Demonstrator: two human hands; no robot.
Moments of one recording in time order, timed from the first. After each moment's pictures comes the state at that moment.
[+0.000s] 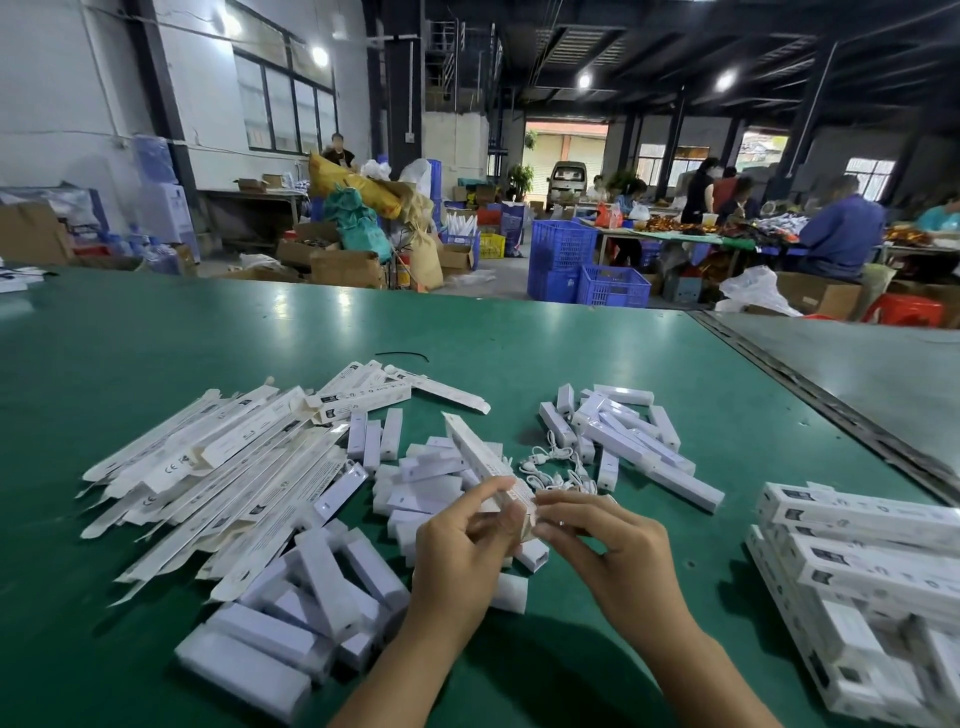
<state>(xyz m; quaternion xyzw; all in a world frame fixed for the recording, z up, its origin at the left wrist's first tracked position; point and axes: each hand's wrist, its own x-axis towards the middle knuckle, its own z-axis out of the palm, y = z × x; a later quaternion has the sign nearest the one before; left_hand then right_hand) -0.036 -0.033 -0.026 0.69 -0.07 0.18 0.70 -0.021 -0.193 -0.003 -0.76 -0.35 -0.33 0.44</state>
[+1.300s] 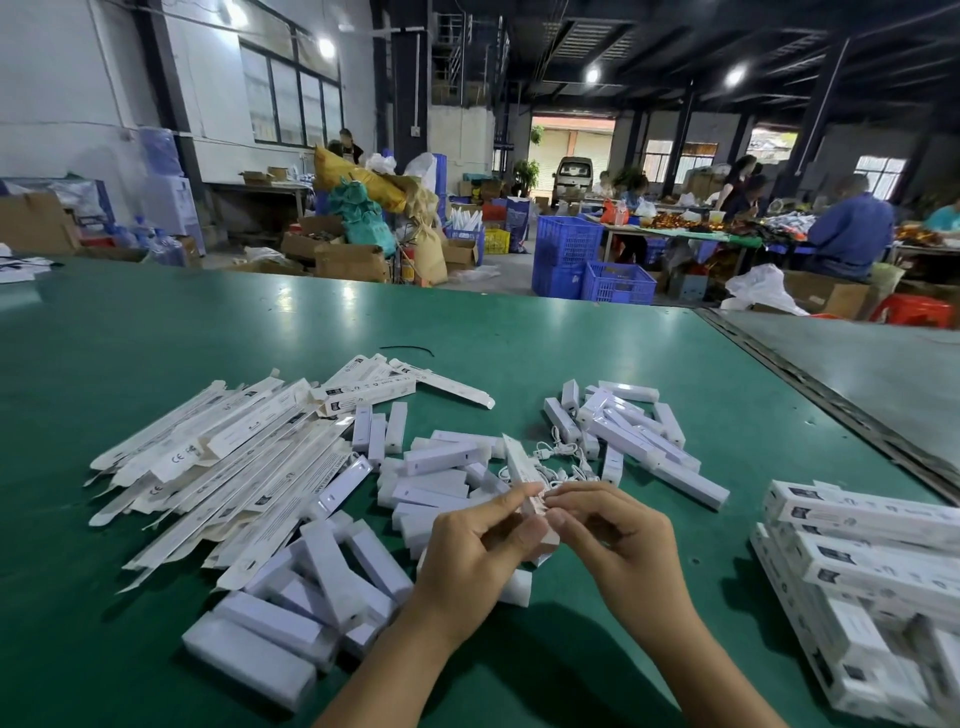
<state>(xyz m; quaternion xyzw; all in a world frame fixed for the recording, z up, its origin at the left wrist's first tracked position) -0.040 -0.023 -0.024 0.71 -0.13 0.09 0.68 -0.024 -0.191 -0.002 -0.73 -0.29 -0.22 0.57</state>
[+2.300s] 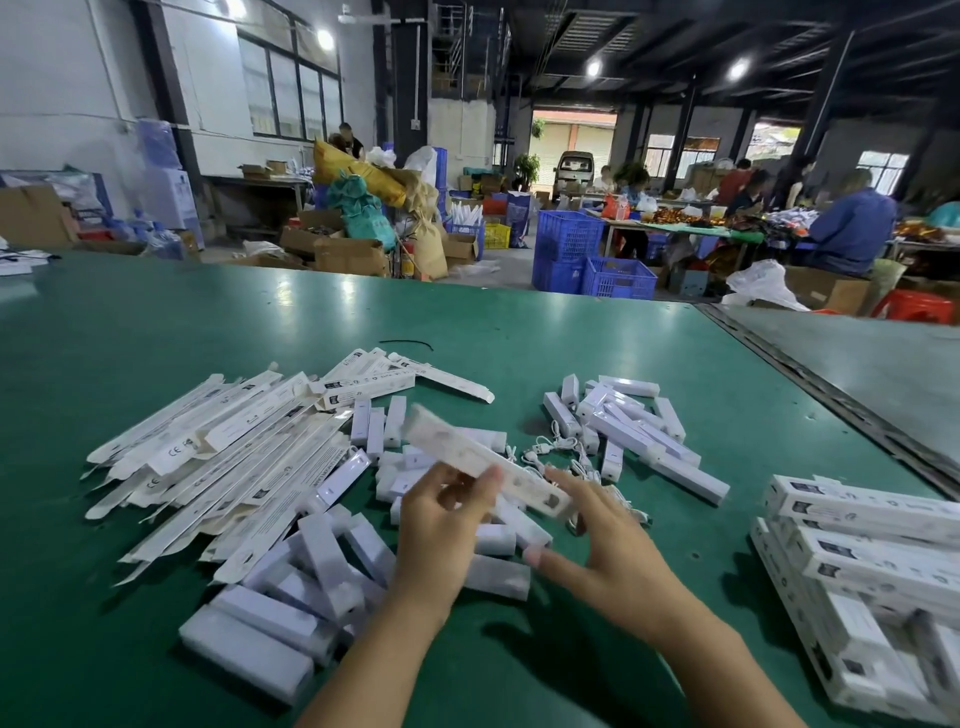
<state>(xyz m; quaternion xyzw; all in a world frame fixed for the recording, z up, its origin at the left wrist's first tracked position) -0.037 -0.022 -0.009 0.63 0.03 0.21 0.74 -0.014 -0.204 -0.011 -0.91 -0.26 -0.08 0.31</state>
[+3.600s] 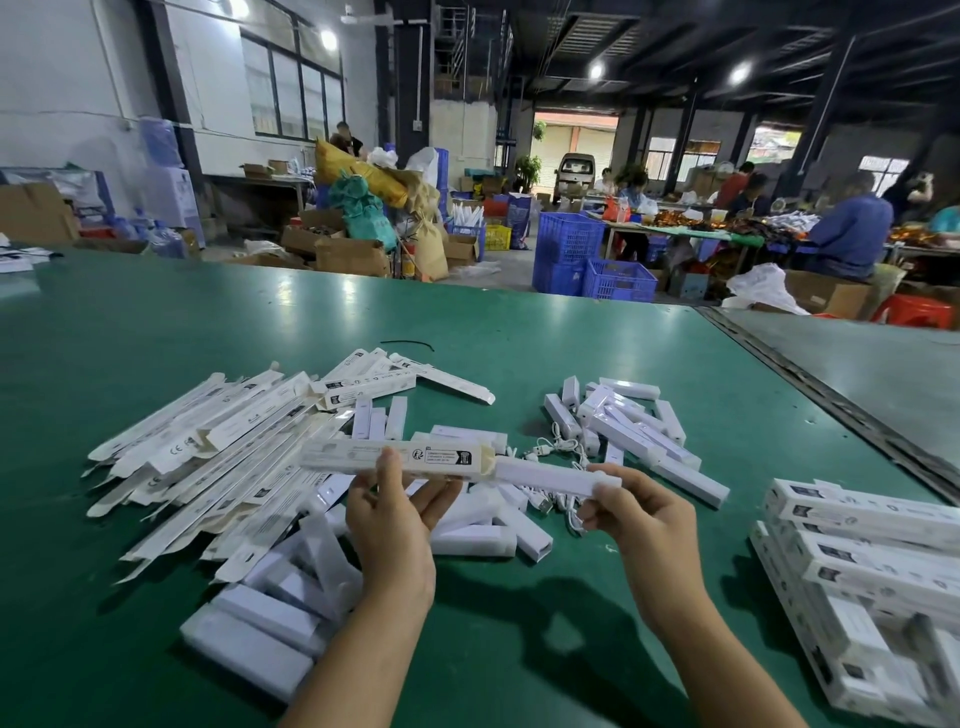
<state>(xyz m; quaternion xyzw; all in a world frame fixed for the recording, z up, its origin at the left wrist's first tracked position) -0.023 -0.003 -0.004 0.34 0.17 0.29 0.88 -0.010 -0.200 -0.004 -0.63 -0.09 -0.11 0.77</state>
